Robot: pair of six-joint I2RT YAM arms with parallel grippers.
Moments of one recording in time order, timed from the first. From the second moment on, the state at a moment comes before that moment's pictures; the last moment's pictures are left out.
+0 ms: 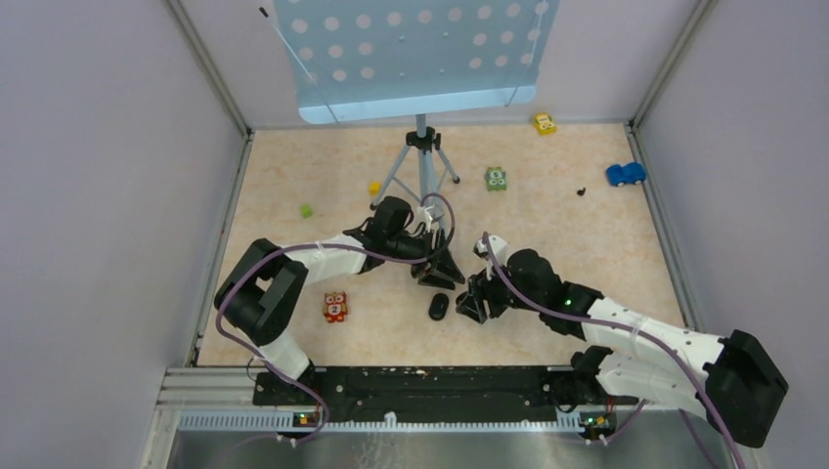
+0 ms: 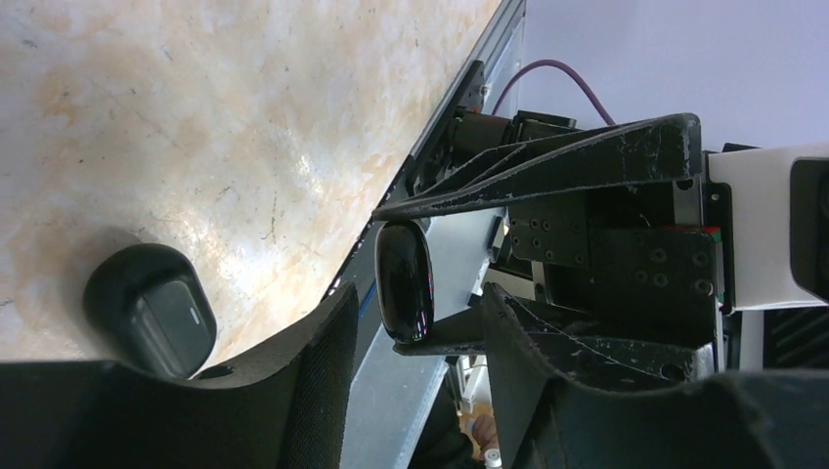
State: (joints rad) left arm -0.64 1.67 0.88 0.11 0.93 -0.92; right arm 0.84 0.96 0.47 -0.09 -0.20 0.29
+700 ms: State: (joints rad) left arm -0.66 1.72 0.89 0.04 0.97 -0.83; right arm 0.86 1.00 0.47 -0.07 -0.15 0.29
